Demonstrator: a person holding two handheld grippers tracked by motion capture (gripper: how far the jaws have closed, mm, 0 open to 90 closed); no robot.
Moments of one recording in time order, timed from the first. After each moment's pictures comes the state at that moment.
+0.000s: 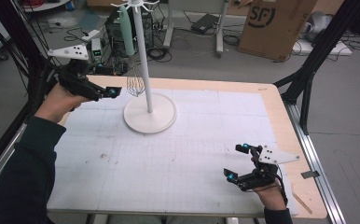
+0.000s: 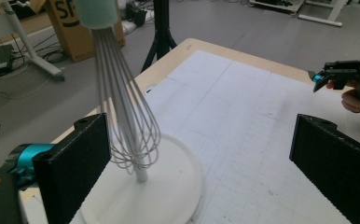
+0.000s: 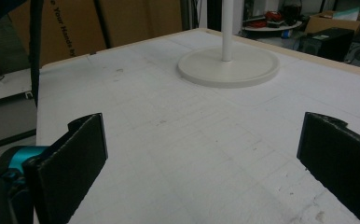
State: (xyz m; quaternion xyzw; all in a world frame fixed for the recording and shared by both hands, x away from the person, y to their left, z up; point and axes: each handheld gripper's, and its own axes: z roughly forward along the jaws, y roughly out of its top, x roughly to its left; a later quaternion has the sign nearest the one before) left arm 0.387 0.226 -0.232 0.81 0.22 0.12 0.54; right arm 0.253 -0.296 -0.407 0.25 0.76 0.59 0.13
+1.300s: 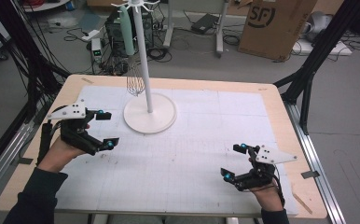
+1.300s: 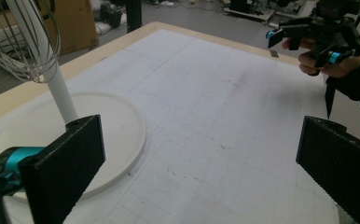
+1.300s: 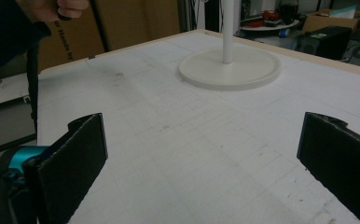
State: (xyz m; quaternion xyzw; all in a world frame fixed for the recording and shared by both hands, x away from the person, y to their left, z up) left arm 0.311 0.234 -0.332 0.79 0.21 0.09 0.57; right arm 0.250 -0.286 -0.404 0.26 0.75 0.59 0.13
